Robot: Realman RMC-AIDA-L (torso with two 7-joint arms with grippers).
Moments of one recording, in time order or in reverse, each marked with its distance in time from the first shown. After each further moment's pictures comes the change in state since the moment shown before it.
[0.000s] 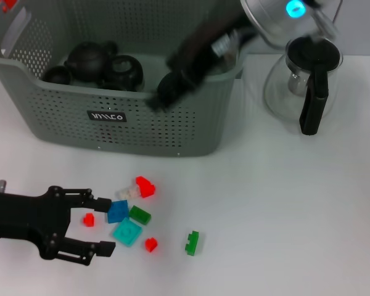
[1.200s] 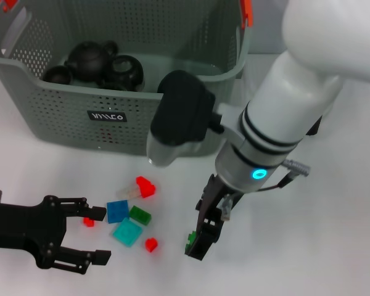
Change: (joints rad) left arm 0.025 -0.002 -0.001 0.008 0.016 -0.020 0.024; right arm -0.073 0.015 -0.655 0.170 0.057 0.172 0.170
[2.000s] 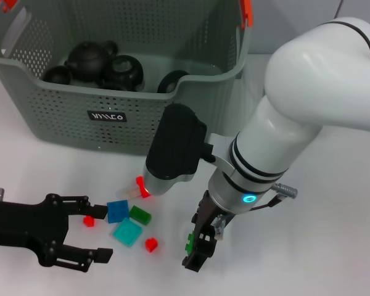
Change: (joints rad) left arm -0.005 -0.002 0.004 0.002 0.000 -0.012 0.003; right arm -0.011 0.009 -0.155 0.076 0.048 0.164 0.004
